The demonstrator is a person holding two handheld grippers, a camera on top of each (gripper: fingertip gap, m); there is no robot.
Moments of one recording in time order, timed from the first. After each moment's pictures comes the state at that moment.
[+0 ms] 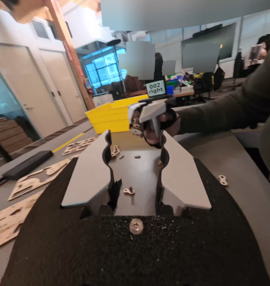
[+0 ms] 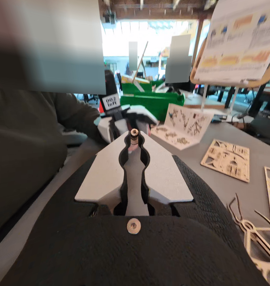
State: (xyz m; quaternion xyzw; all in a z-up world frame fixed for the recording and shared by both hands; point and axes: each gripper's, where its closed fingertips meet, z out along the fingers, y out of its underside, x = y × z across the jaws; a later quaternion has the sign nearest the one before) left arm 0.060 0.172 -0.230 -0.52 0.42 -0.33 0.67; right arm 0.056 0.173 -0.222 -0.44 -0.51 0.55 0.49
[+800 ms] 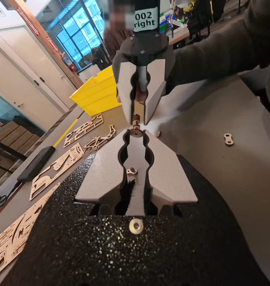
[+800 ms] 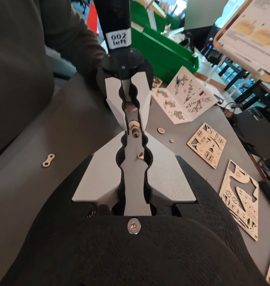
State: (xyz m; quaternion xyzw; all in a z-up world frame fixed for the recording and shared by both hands) left arm 0.072 0.169 -0.272 -0.53 0.55 -0.22 0.61; right arm 0.063 0.162 -0.266 -0.44 -0.69 0.34 0.47
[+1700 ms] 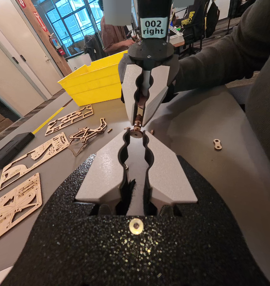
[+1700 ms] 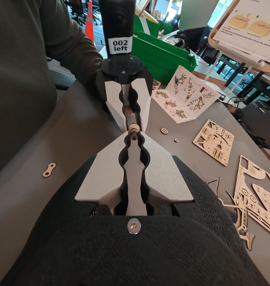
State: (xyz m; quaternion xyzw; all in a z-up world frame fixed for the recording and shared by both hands) left arm 0.071 0.171 -0.279 -0.57 0.52 -0.28 0.58; right arm 0.058 0.162 -0.271 -0.46 -0.65 0.38 0.47
